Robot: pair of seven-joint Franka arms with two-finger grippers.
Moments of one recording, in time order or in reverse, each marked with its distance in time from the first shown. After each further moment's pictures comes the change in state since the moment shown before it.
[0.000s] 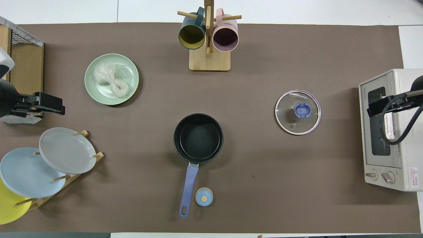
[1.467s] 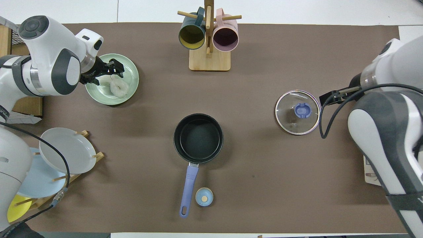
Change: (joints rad) left arm -0.025 0.635 0.006 0.148 -0.002 0.517 -0.281; right arm 0.101 0.083 0.017 -0.218 0.011 0.402 0.101
